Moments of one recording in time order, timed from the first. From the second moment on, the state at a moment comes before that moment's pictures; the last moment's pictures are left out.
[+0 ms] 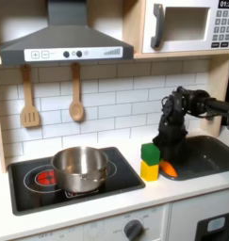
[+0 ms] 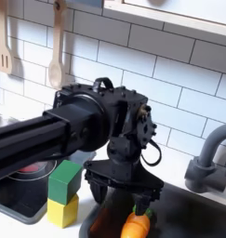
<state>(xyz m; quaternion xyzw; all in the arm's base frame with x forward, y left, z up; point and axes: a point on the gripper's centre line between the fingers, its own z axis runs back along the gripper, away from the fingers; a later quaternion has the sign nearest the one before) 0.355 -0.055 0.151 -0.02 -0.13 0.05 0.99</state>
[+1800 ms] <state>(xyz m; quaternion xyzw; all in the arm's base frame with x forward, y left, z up) 0.390 -0.083 0.119 -0.03 -0.13 0.06 0.99</state>
